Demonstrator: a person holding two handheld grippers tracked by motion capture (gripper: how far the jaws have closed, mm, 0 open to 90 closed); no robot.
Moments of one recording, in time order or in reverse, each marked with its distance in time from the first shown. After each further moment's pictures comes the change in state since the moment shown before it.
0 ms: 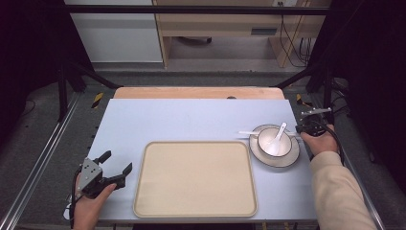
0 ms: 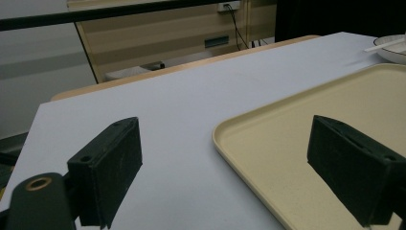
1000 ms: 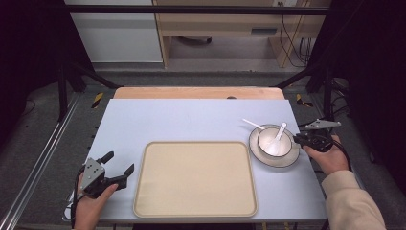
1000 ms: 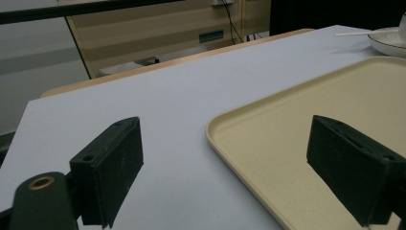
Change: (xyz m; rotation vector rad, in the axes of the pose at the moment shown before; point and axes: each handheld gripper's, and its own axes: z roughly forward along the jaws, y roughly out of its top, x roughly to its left) left arm -0.002 -0.001 0.004 0.022 -0.022 0.007; right arm 0.019 -0.032 -0.042 -0.120 0.137 -0.101
